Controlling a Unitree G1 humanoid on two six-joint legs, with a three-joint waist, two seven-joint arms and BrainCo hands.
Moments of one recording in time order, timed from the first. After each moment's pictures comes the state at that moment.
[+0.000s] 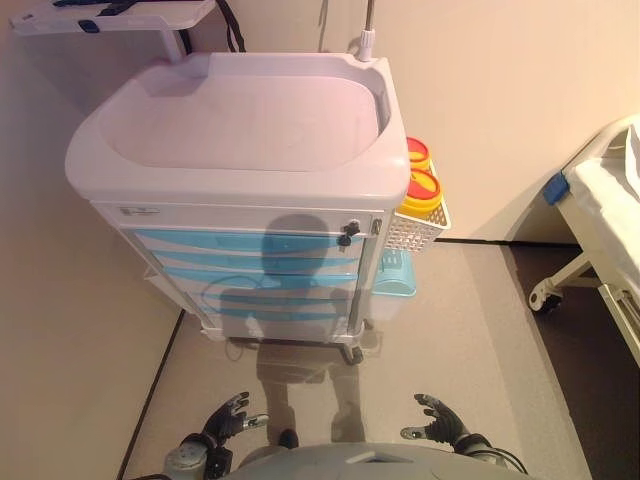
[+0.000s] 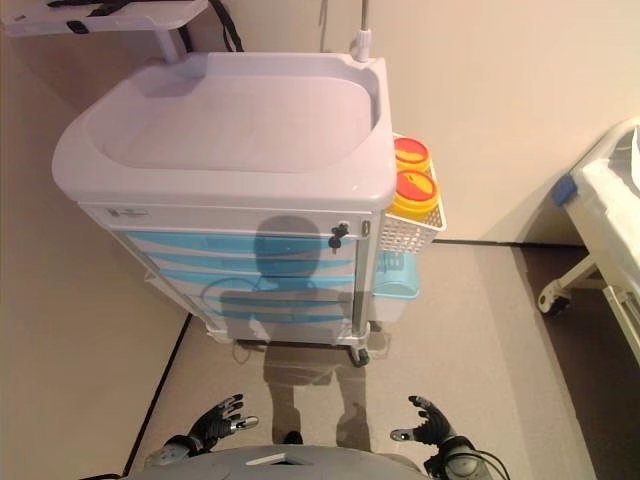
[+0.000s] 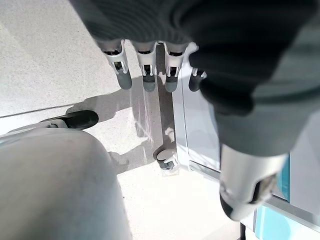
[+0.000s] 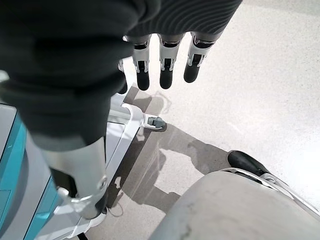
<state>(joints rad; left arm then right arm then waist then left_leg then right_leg) 0.04 0.25 -0.18 1.21 -0.16 -0.31 -0.23 0.05 -0.26 0.21 1.22 -0.14 -0.38 0.01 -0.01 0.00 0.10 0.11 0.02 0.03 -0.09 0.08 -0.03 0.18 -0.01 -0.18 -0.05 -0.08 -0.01</state>
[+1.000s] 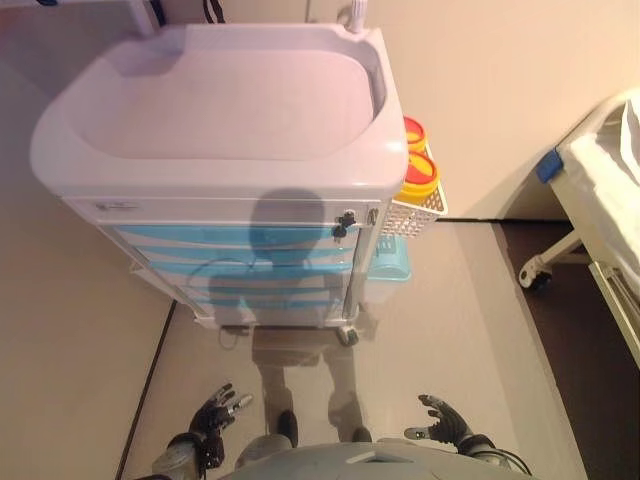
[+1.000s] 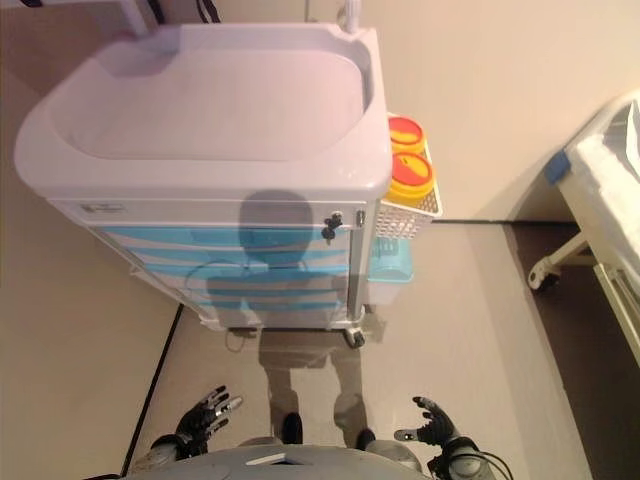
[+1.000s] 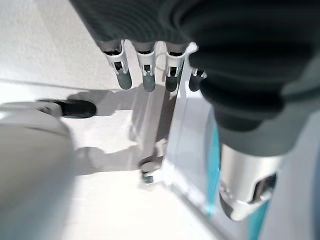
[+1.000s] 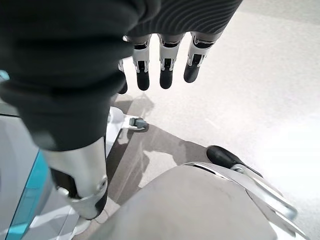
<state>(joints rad) -0.01 0.25 -0.07 1.23 -0.53 -0.31 -0.30 0.02 -0.28 0.19 1.23 -0.14 -0.39 0.01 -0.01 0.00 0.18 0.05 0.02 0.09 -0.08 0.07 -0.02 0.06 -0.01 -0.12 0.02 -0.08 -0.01</state>
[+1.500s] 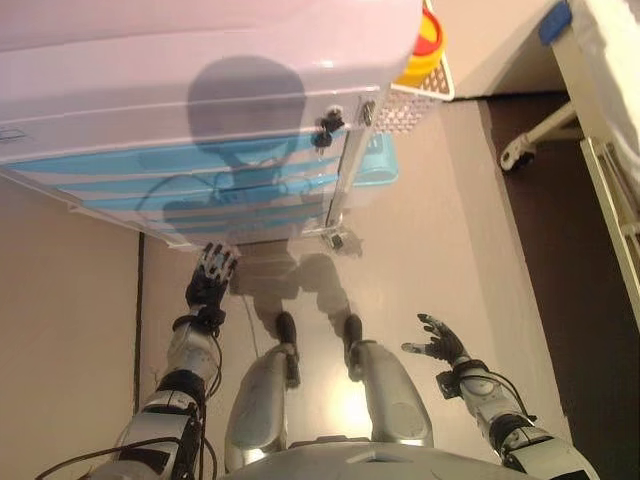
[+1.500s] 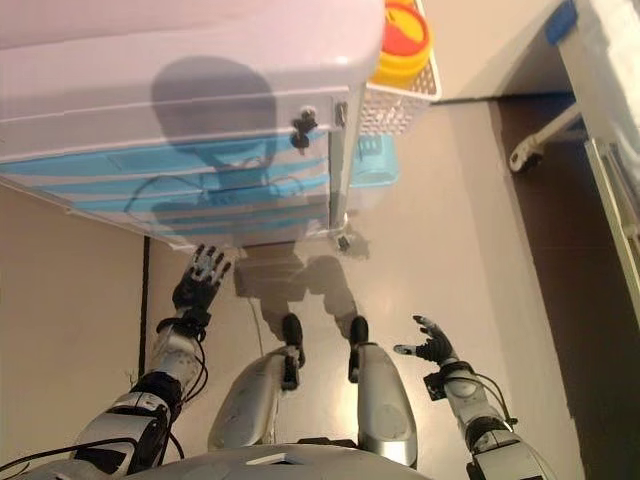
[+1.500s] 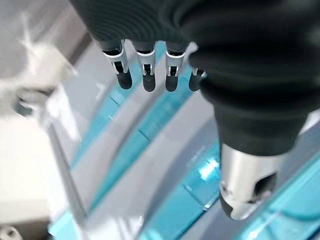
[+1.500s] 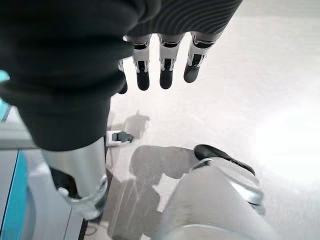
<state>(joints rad) -0.35 0.26 0.00 0.96 -1.18 -0.36 -0.43 -0.19 -0.31 0.19 1.15 0.02 -0.41 0.00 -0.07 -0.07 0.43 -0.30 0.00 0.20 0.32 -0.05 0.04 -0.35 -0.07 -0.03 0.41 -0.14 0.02</state>
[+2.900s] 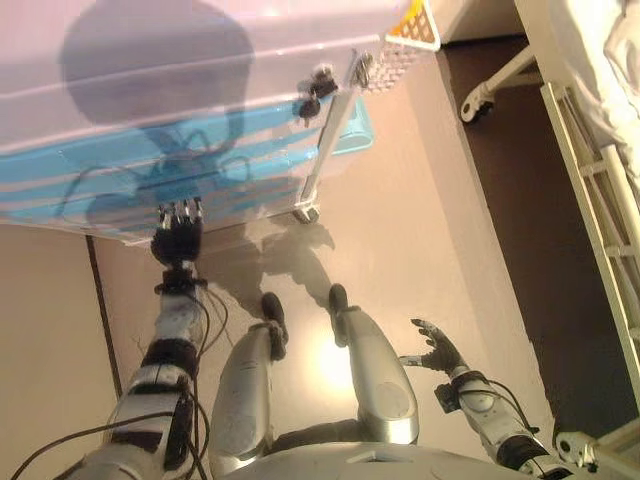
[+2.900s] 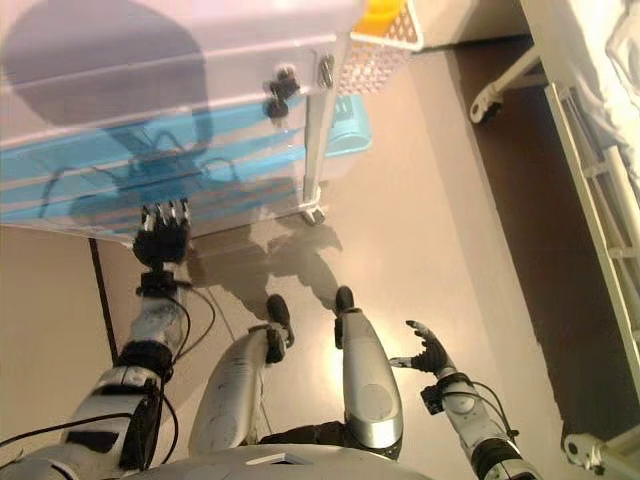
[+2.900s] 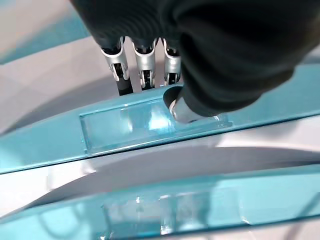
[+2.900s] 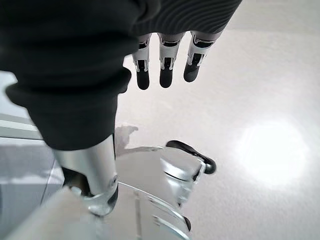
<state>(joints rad) -0.24 0.25 0.07 0.66 -1.67 -0.13 -0.68 -0.02 -0.35 0.29 0.87 -0.08 -0.32 -0.06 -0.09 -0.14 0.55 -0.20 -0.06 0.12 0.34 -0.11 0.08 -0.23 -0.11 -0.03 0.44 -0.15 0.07</state>
